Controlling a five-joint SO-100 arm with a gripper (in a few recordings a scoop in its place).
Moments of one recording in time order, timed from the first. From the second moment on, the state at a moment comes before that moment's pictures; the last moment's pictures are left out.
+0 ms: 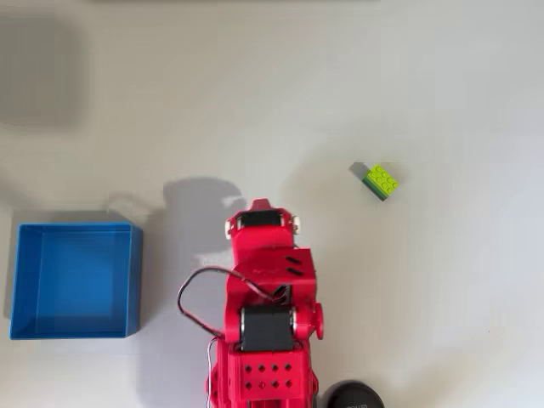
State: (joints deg) arm 4.8 169.2 162.3 51.0 1.1
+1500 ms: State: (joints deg) arm 38.4 92.5 113.4 46.5 7.1
